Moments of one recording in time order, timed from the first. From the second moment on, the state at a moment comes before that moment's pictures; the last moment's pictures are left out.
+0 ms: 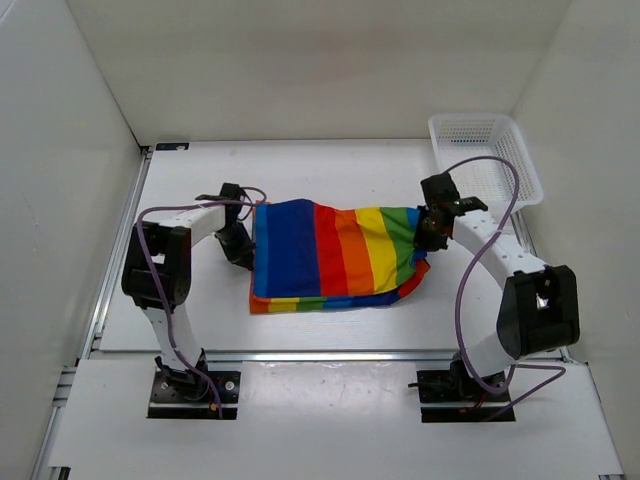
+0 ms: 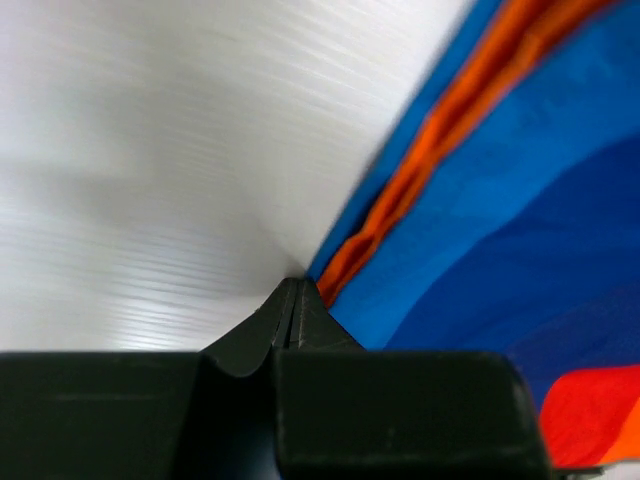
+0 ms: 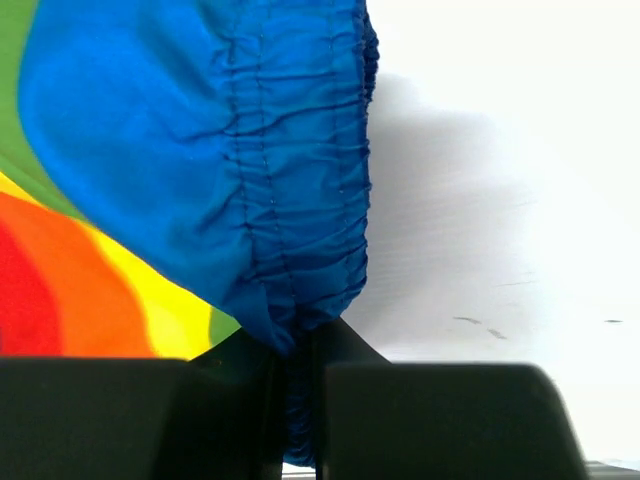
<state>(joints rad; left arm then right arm) -0.19 1.86 1.18 -0.75 0.06 -0.64 0.27 1.51 1.09 -0.71 0.08 0.43</state>
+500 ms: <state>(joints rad) -0.31 1.92 1.26 -0.76 0.12 -0.70 0.57 1.63 1.64 -0.96 0.22 0.44</state>
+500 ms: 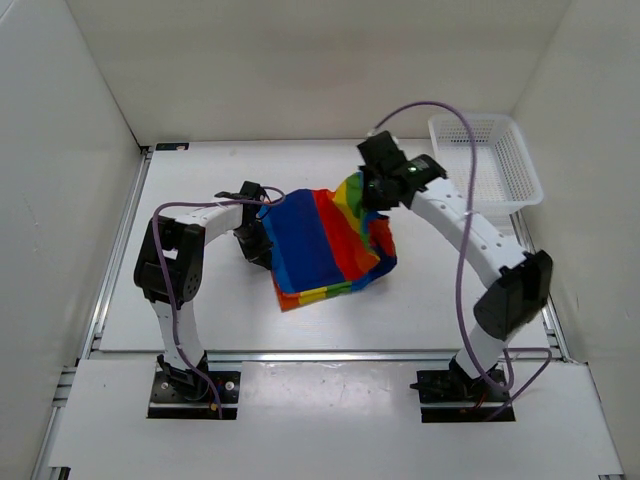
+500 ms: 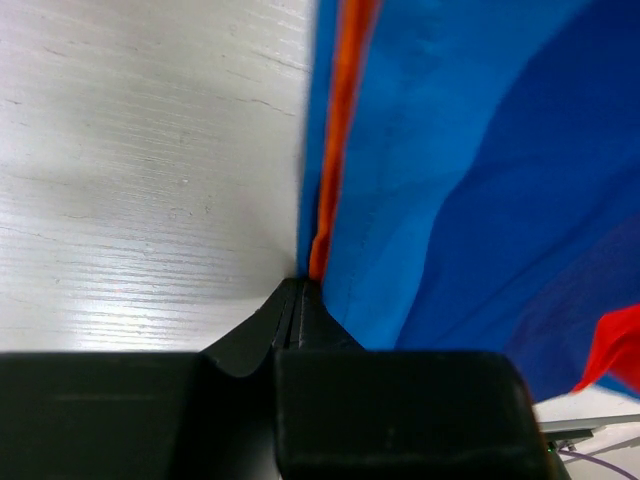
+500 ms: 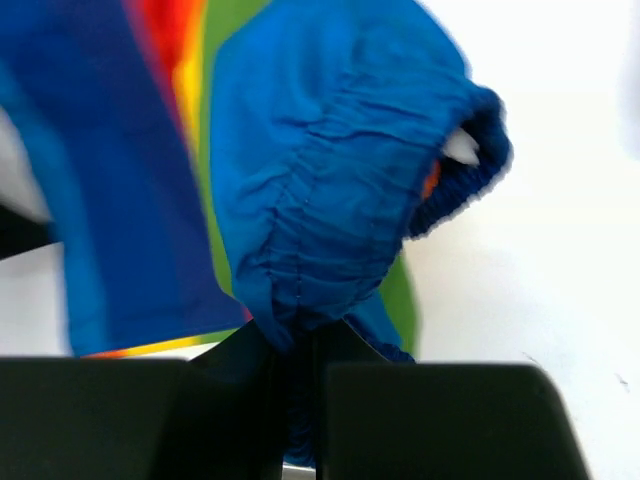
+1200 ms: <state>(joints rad) -0.30 1.93 1.27 -0.76 0.13 -0.70 0.92 2.16 2.07 -1.00 0.15 0.53</state>
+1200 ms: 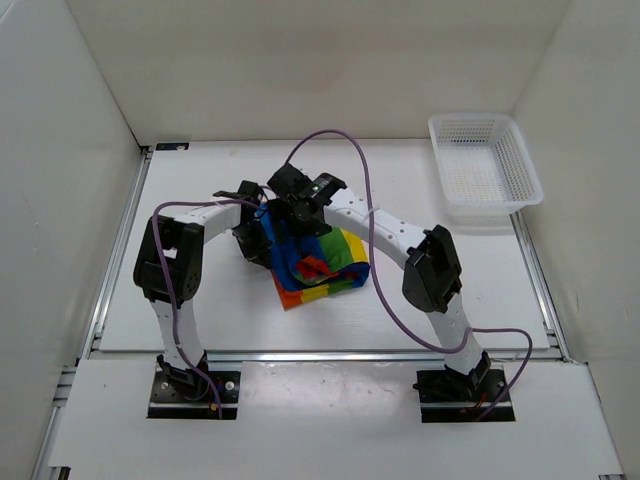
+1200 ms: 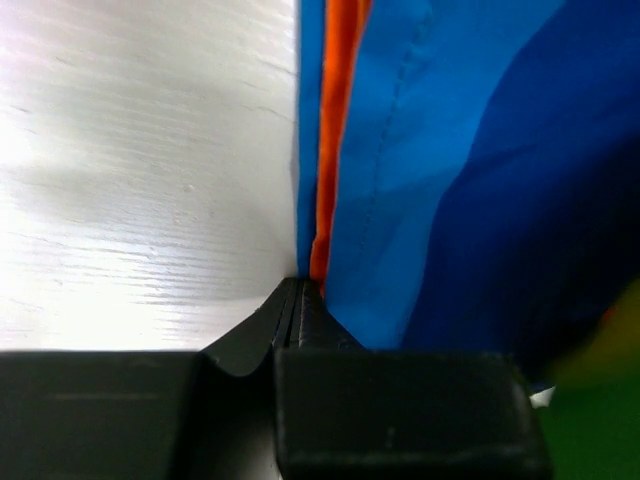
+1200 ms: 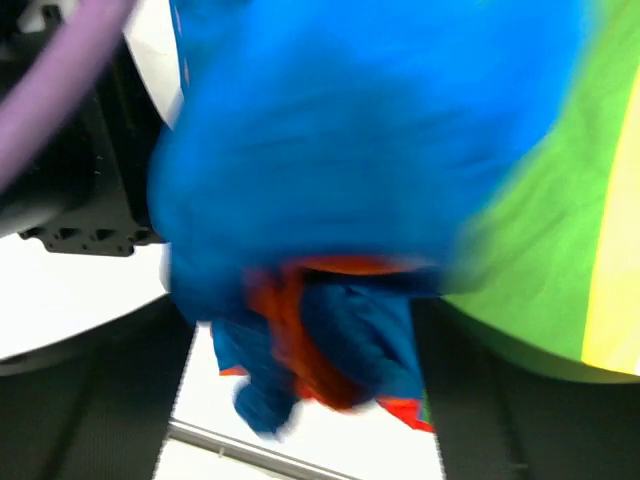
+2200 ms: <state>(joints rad) -0.39 1.70 1.58 -0.88 0.09 -0.65 0.86 1.83 1.51 -0.75 0.01 0.58</state>
